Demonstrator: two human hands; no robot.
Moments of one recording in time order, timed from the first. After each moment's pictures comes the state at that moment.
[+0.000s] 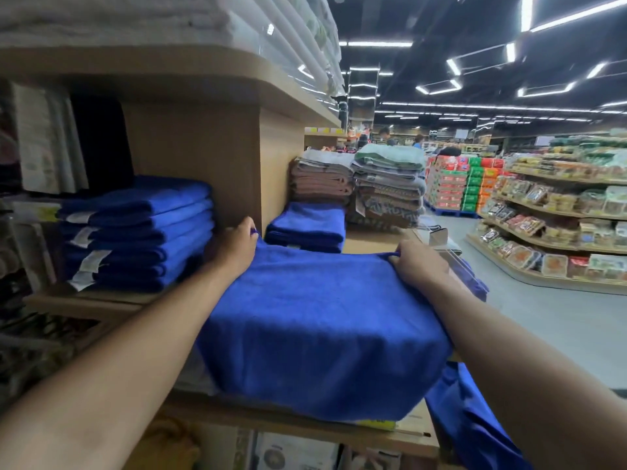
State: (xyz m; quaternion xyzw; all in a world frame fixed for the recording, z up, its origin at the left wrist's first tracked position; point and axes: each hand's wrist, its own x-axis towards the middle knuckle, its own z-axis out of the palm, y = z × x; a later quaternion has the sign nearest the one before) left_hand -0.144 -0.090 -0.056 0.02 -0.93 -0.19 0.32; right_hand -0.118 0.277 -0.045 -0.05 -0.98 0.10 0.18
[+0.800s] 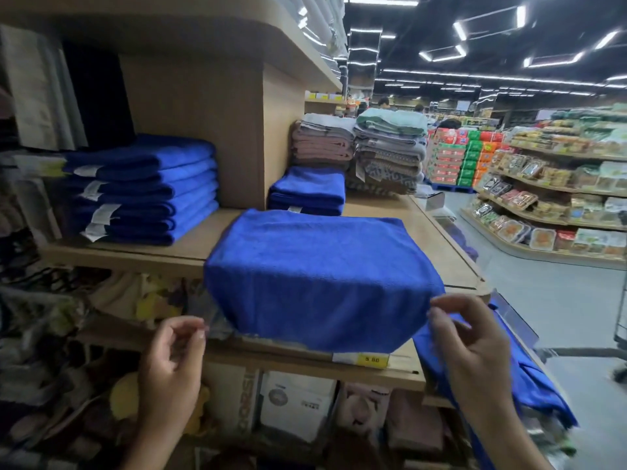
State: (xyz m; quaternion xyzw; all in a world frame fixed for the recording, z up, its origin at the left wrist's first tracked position) left_hand 0.114 -0.101 -0.202 0.00 -0.71 -0.61 0.36; right_hand 0.137 0.249 -0.129 0.09 -0.75 0.55 0.36
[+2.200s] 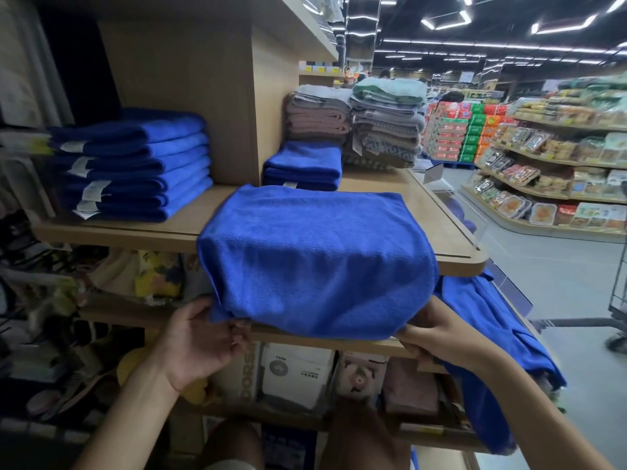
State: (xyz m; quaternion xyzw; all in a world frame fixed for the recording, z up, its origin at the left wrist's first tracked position) left_hand 0.082 -0.110 -0.198 0.03 -0.30 -0.92 -0.23; right_hand 0.111 0.280 -0.145 0.21 -0.82 0.53 -0.07
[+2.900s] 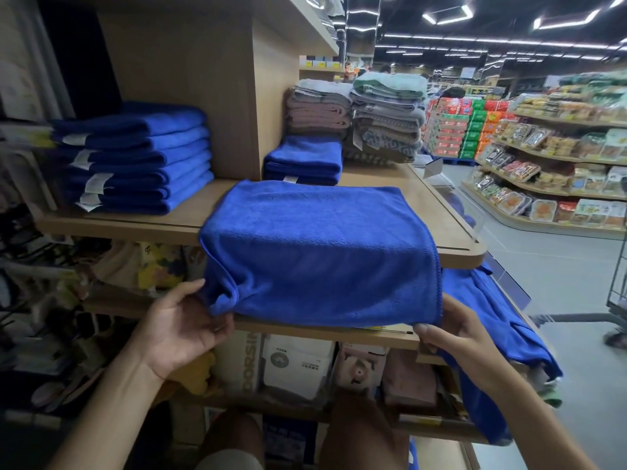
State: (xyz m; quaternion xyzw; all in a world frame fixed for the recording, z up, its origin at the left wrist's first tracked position) left_hand 0.087 -0.134 -0.186 0.03 -0.34 -0.92 -0.18; right_hand 0.133 0.297 -0.171 0.20 -0.75 0.62 0.08
